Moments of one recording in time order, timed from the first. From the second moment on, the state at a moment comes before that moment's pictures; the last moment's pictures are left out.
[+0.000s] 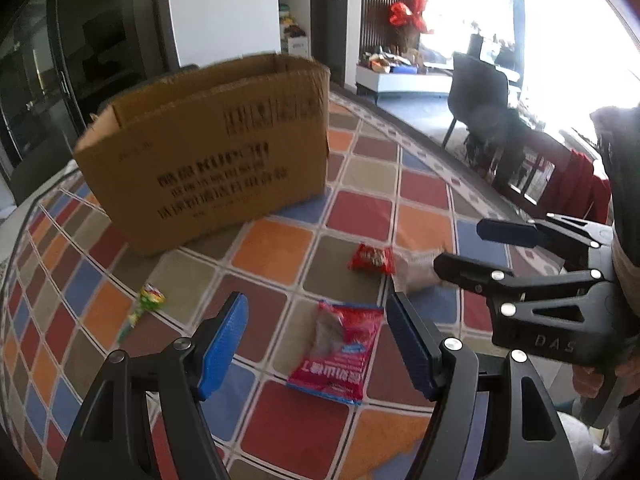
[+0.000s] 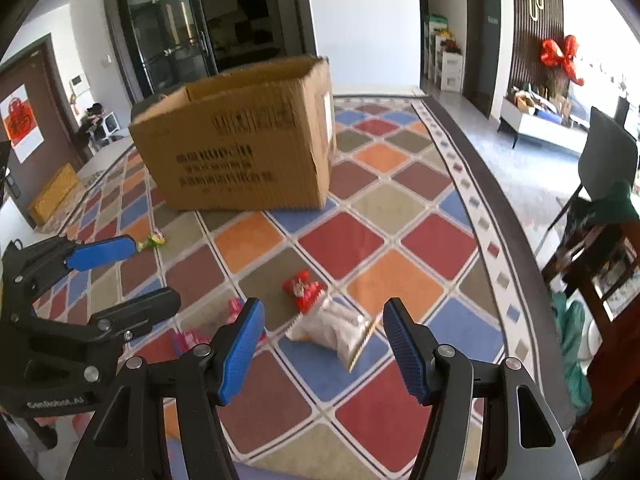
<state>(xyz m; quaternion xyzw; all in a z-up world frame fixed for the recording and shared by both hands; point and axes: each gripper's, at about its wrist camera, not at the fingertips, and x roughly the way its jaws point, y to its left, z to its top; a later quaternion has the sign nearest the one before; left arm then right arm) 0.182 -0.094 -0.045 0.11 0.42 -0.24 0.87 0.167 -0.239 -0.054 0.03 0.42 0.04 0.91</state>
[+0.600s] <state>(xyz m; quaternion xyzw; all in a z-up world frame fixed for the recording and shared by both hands) 0.191 -0.106 -0.102 0.12 0.49 -0.26 0.82 0.176 -0.243 -0.098 0.06 0.46 0.03 0.89</state>
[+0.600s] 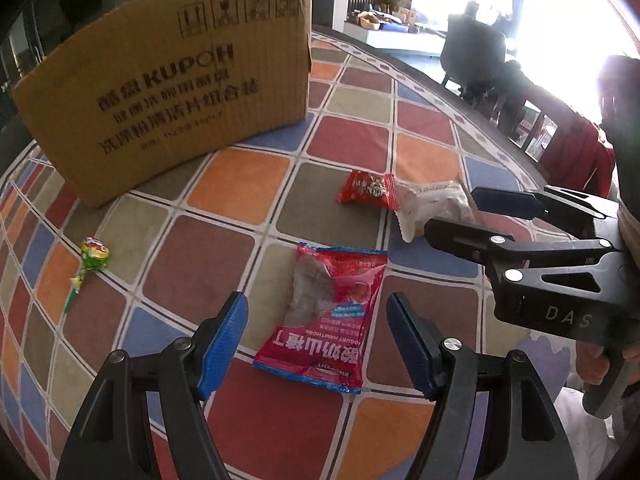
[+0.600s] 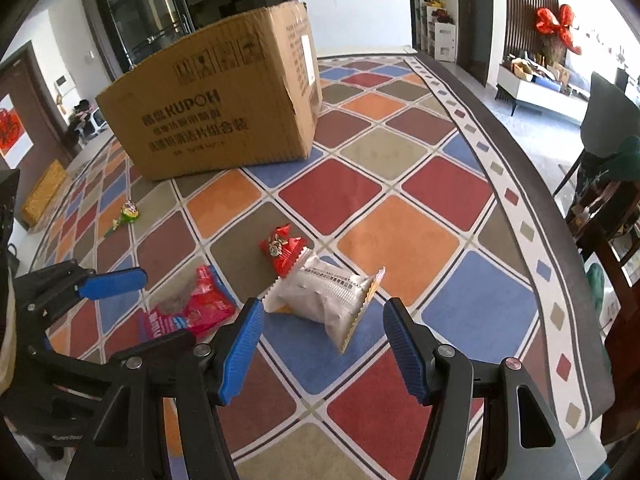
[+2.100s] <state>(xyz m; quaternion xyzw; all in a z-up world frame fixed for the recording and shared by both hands) 0.199 -0.091 -0.052 0.03 0.43 -0.23 0.87 0.179 -0.233 -0.072 0.06 0.42 0.03 0.90</state>
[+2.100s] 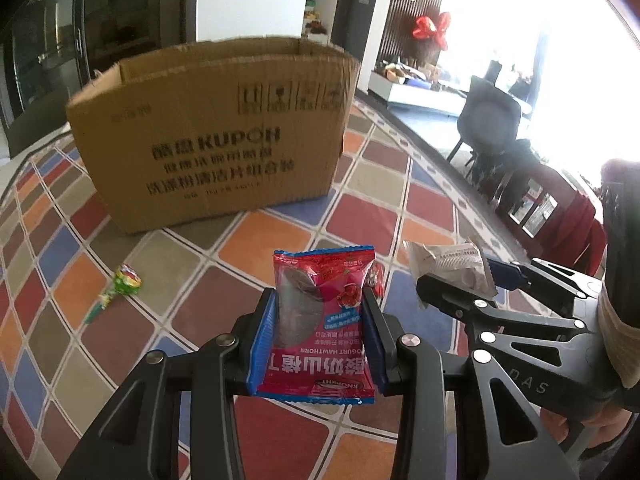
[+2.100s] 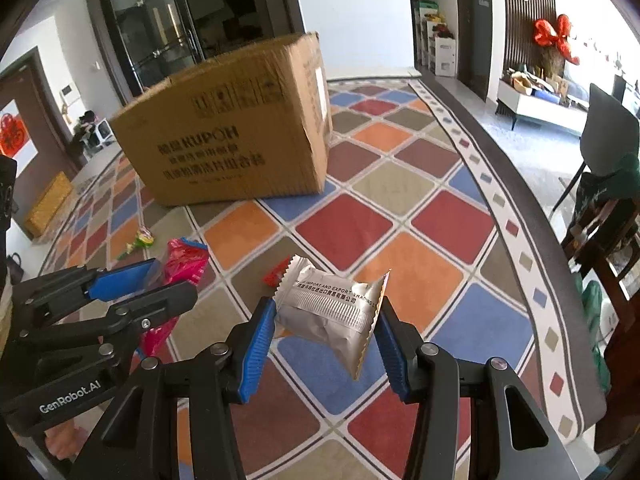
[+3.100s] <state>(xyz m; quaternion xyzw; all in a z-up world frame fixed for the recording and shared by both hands) 0.254 -0.038 0.062 0.03 0.30 -0.17 0.94 0.244 -0.194 0.039 0.02 0.30 0.09 0.95</state>
